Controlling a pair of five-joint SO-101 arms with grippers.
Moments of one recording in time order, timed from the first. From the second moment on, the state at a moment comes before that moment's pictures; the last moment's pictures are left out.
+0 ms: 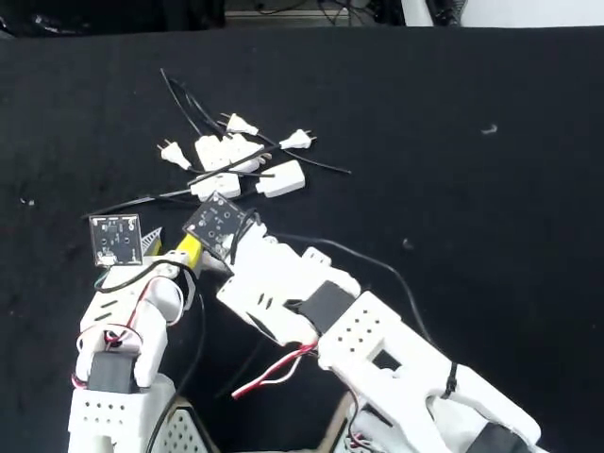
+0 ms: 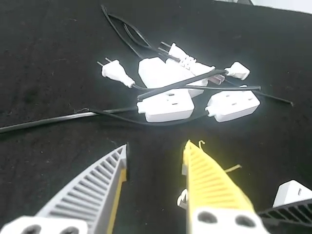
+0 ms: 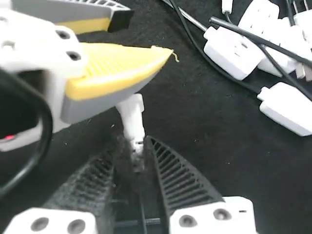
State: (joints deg) left arm -0.4 -100.4 91.1 43.2 6.9; right arm -46.0 -39.7 57.4 40.1 7.0
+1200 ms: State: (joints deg) left arm 2.0 -100.0 94.3 40.8 6.8; right arm -48.0 -40.0 59.4 37.5 5.1
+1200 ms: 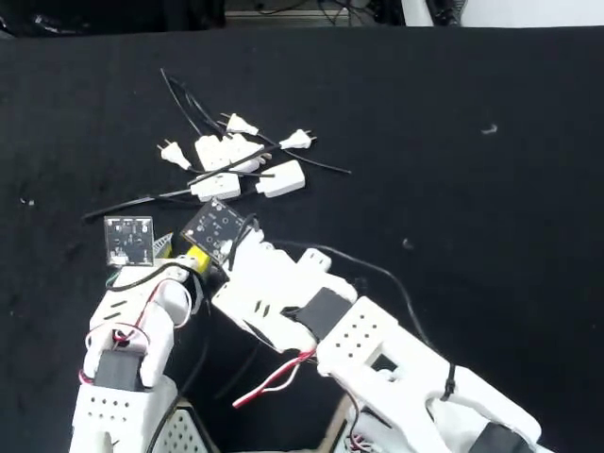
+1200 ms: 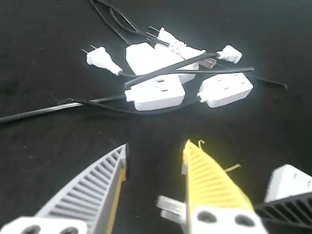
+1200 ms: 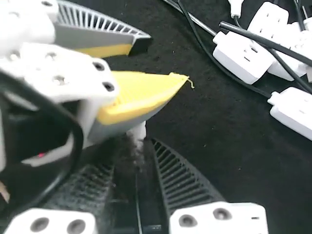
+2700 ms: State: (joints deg) left arm -5.7 -99.6 94.4 40.6 7.8; right arm -48.0 -47.2 61.7 39.3 3.3
